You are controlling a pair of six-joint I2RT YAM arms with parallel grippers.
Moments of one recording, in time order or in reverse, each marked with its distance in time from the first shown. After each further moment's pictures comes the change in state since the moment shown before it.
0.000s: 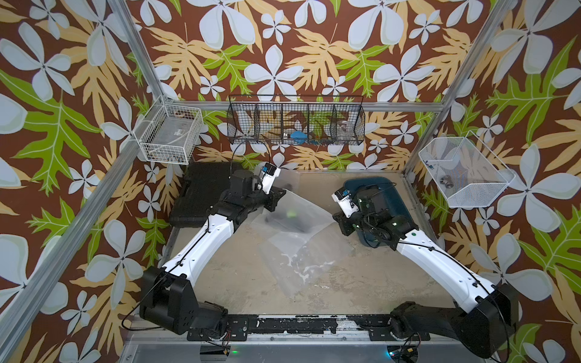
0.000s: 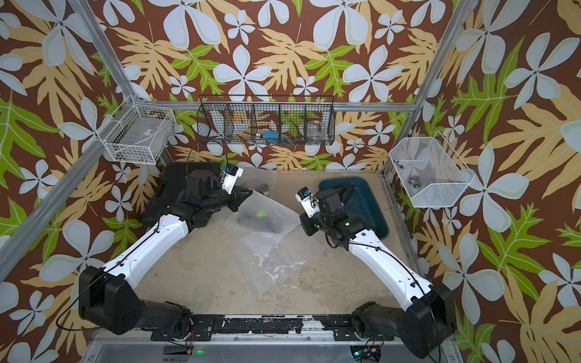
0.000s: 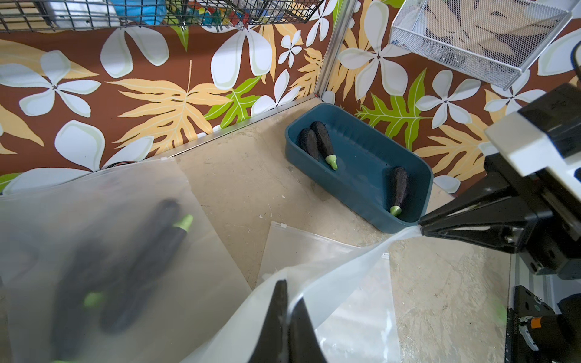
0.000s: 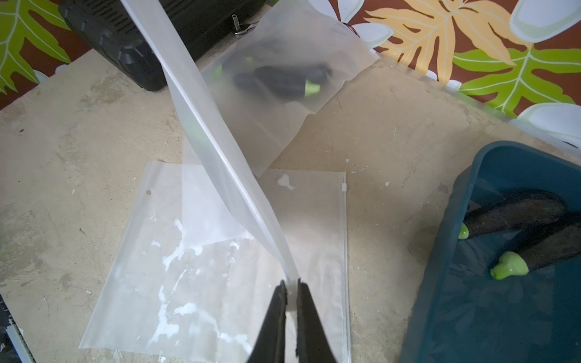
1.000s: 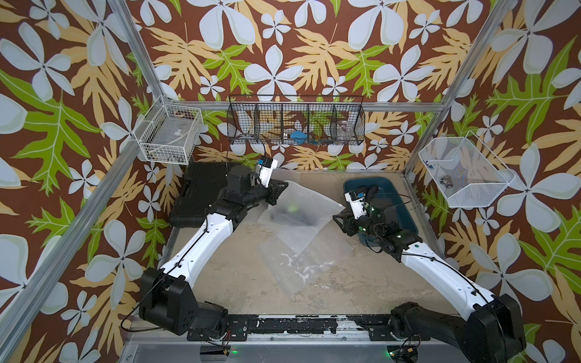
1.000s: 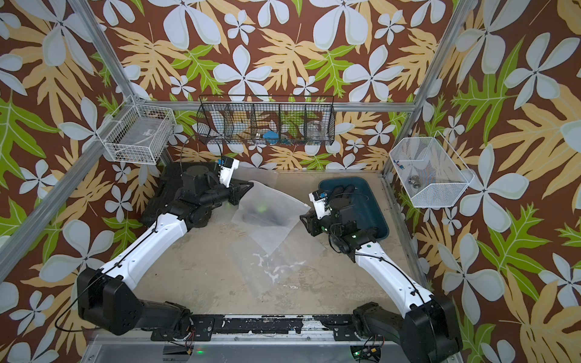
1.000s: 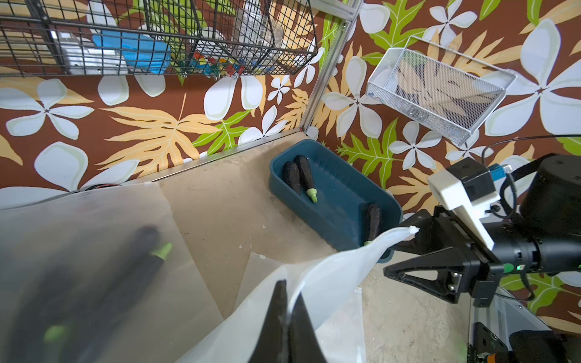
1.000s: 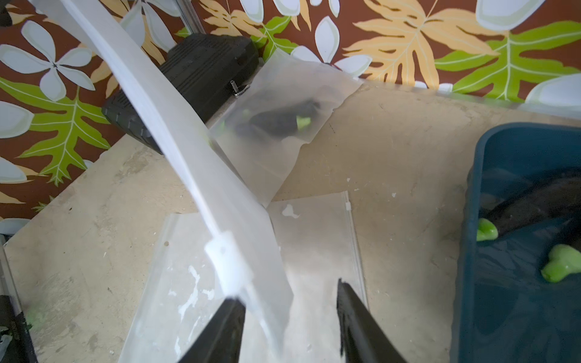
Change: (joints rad) left arm -0.008 -0.009 0.032 0.085 0.068 -0.156; right arm -0.101 -0.088 -0.261 0.431 -0.155 0.200
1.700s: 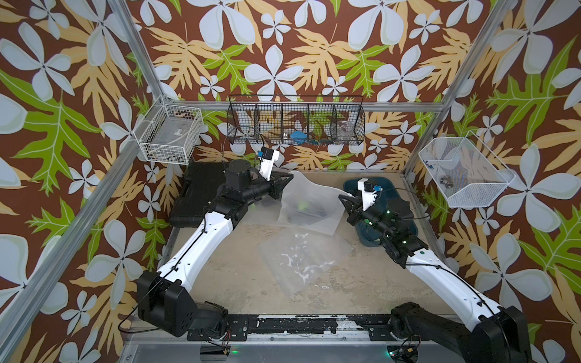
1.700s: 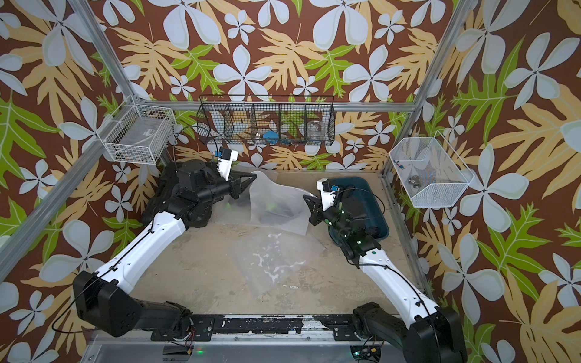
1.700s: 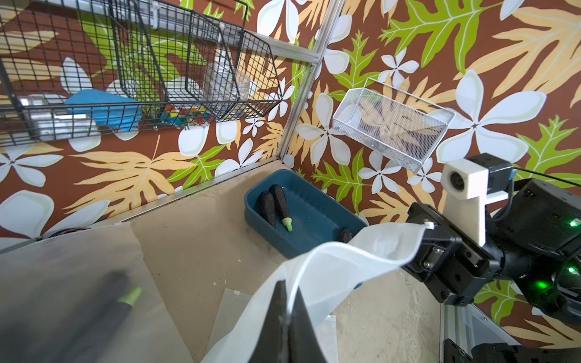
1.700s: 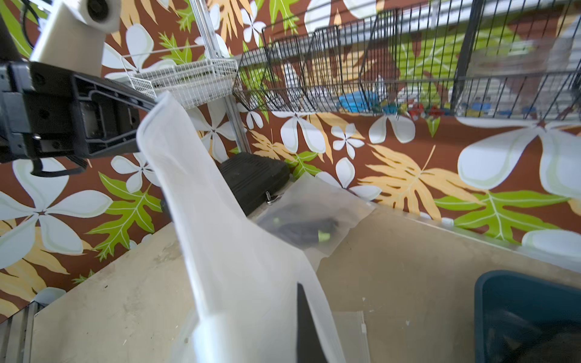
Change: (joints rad) left arm -0.036 -0.010 0.089 0.042 0.021 -0.068; right arm -0.028 -0.101 -0.022 0.349 -0.087 0.050
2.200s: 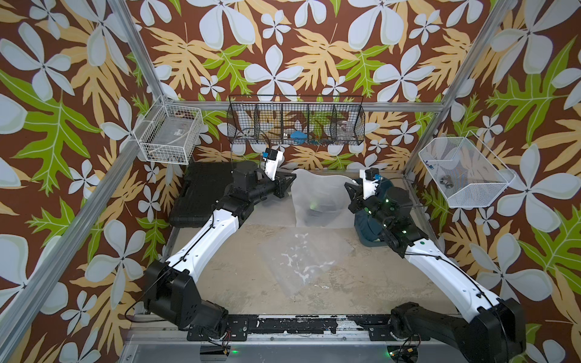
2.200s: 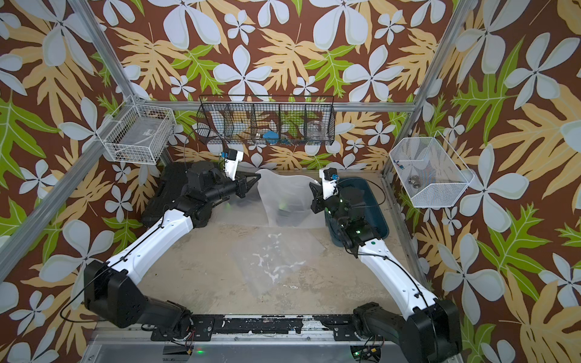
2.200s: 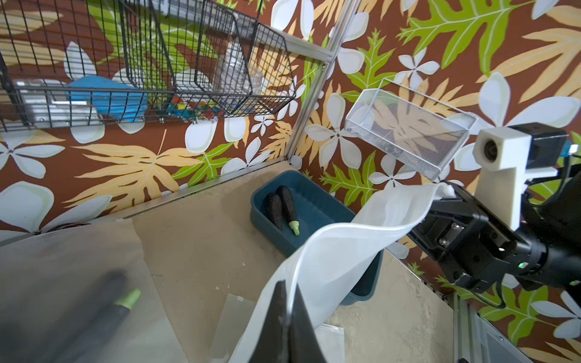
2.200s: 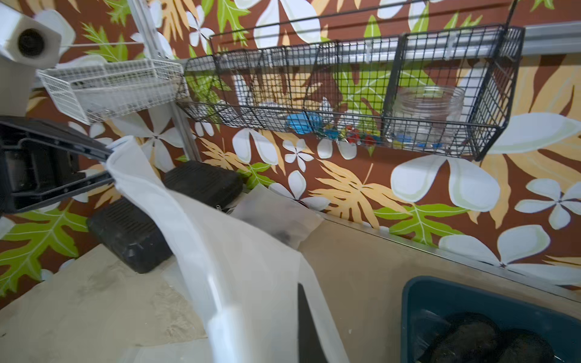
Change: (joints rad) left arm -0.017 0.125 -0.018 0.092 -0.075 -0.033; right arm -0.011 0.167 0.158 -0.076 0.215 -0.092
